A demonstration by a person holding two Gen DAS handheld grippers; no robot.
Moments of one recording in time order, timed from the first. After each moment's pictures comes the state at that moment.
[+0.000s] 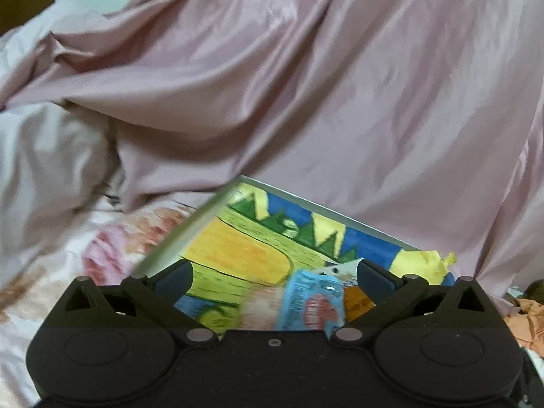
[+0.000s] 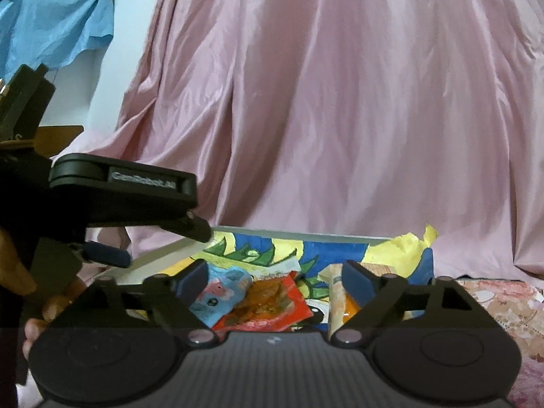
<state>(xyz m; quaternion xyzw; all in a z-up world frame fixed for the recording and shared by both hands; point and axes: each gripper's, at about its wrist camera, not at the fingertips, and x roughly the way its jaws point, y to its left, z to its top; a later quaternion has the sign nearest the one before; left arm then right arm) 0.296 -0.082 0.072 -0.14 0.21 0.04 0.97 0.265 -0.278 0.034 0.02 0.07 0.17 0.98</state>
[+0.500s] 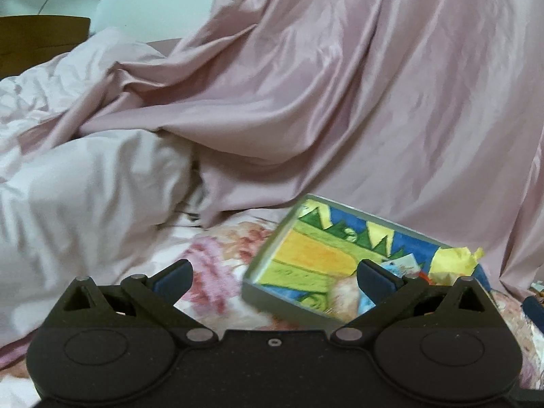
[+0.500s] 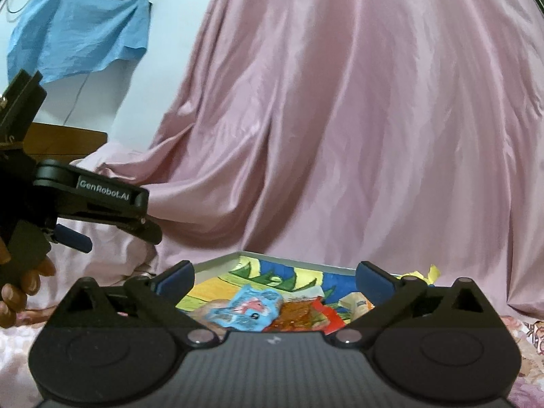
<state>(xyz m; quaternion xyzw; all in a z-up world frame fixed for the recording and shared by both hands) 0.216 -0.030 0.083 -0.11 0.19 0.09 0.97 0.203 -0.259 0.048 -0.02 0.01 0.19 0.98</state>
